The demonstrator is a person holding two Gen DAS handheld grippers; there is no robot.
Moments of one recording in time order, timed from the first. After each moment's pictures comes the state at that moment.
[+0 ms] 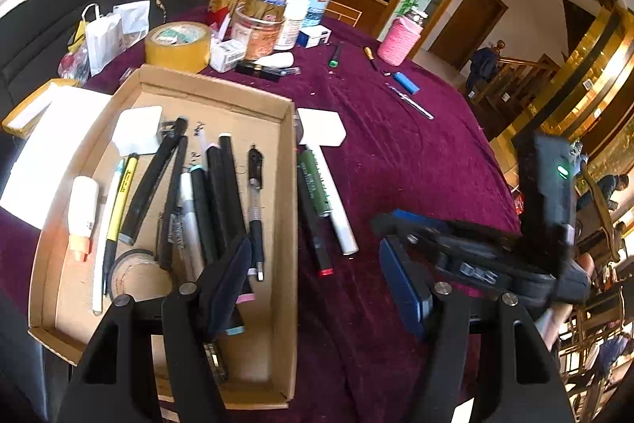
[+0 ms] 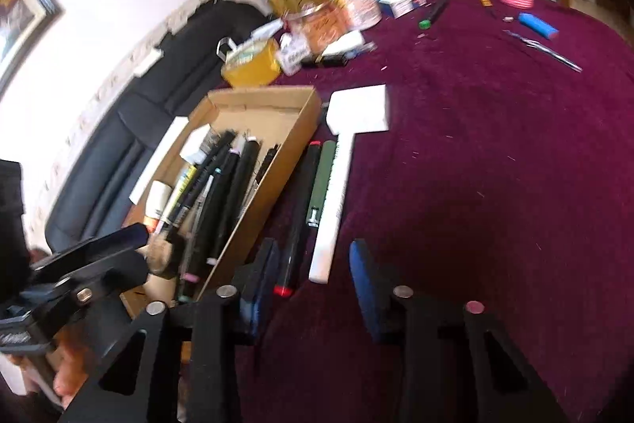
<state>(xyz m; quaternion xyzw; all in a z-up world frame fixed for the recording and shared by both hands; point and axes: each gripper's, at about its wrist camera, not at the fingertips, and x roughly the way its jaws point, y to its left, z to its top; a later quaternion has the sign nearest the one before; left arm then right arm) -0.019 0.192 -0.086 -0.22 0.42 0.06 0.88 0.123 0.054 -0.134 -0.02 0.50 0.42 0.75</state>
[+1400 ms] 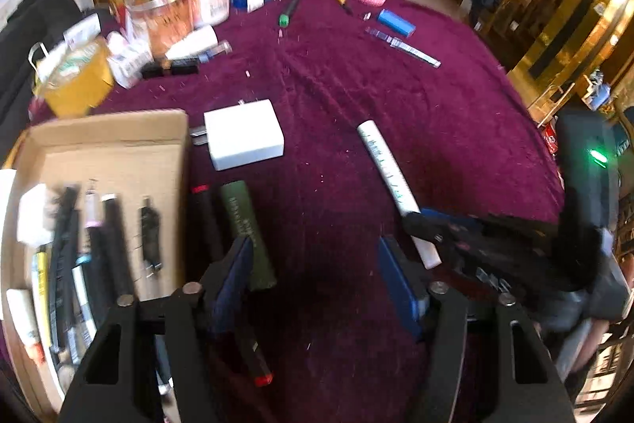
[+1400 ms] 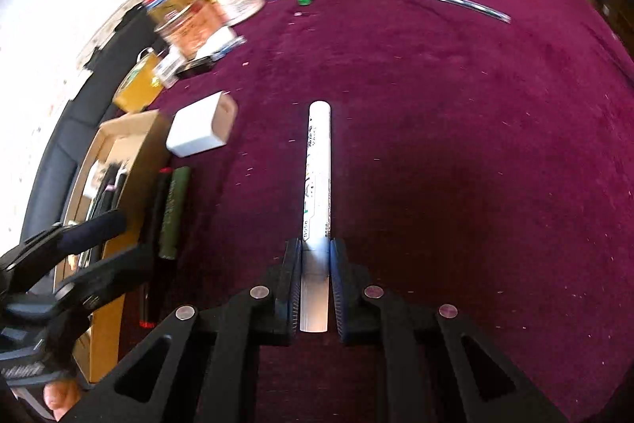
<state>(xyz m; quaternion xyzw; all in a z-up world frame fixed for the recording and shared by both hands) 0.131 0.131 -0.131 -0.13 0.52 0.04 0.84 0.213 -0.006 -0.174 0.00 0.56 0.31 0.77</state>
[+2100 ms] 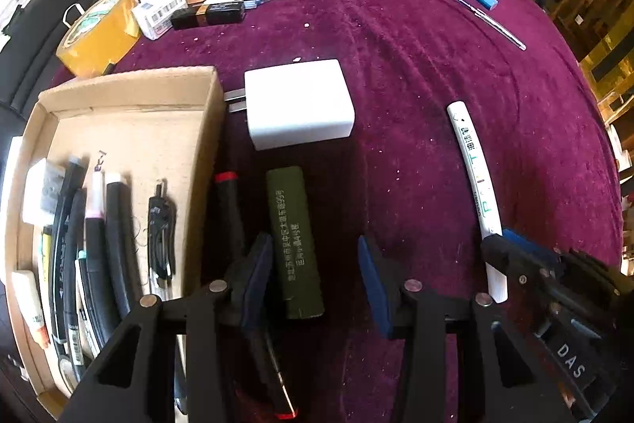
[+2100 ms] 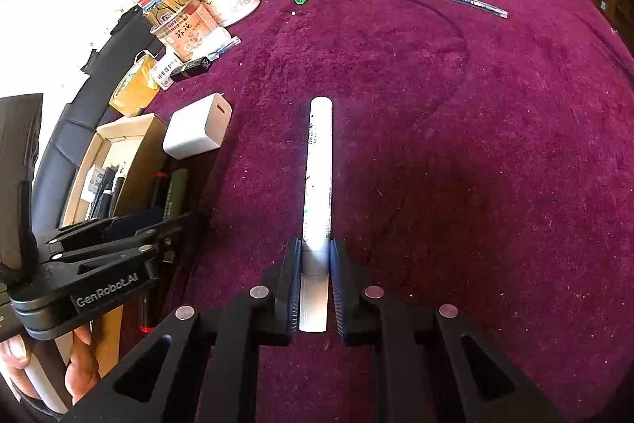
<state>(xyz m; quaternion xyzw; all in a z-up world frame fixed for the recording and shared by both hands) 0.161 0.146 -0.170 -0.12 0.58 0.14 0.79 0.213 -0.002 -0.178 0.00 0.55 0.32 0.77</state>
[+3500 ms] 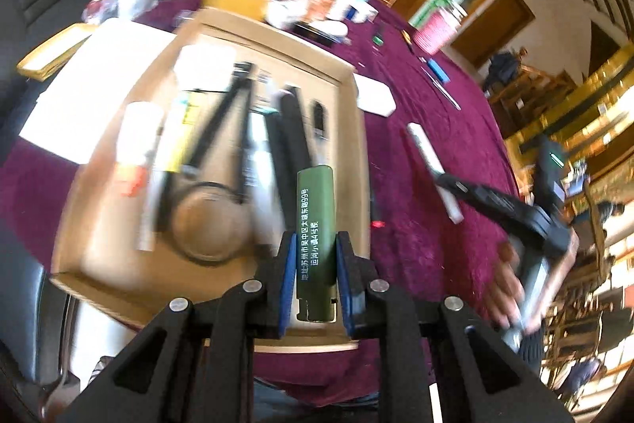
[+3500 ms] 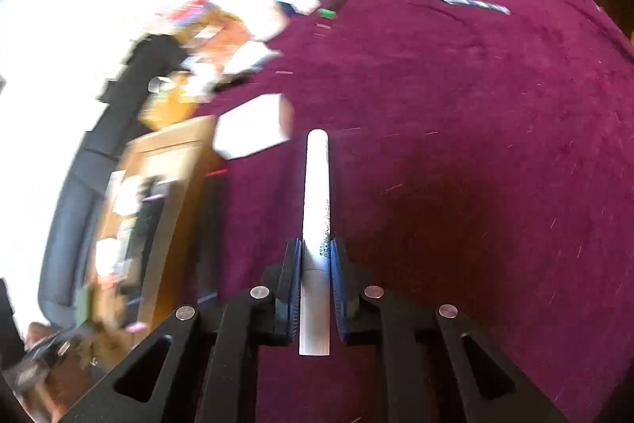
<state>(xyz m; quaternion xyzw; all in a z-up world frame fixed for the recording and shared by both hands) -0.065 0.242 -0.106 -0.29 0.45 0.08 0.84 0.152 0.013 -0.151 0.07 0.52 0.33 0.78</state>
